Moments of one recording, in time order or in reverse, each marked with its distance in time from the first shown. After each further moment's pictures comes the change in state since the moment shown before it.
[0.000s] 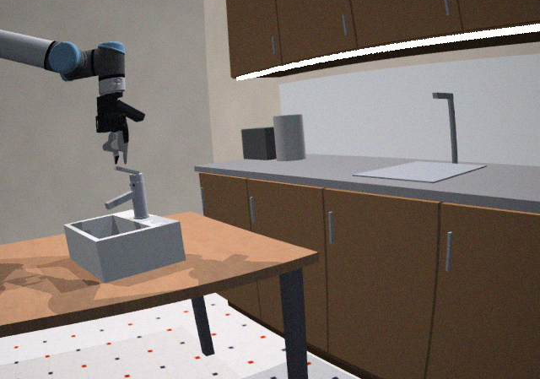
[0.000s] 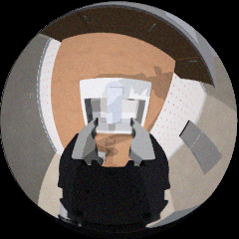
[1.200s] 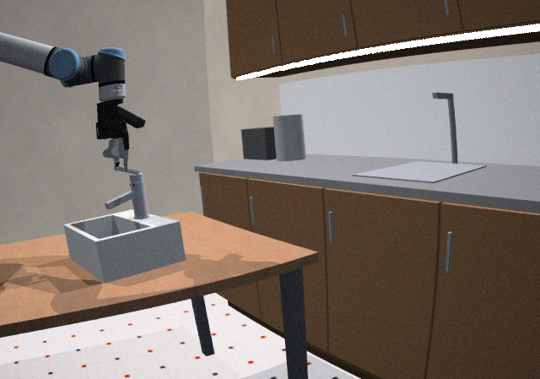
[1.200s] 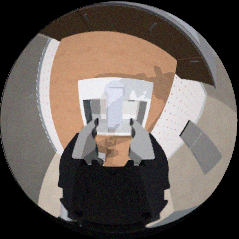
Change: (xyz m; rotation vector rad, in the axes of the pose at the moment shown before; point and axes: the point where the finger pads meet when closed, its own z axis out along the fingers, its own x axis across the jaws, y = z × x) arm 0.000 0.000 0.021 -0.001 -0.001 0.000
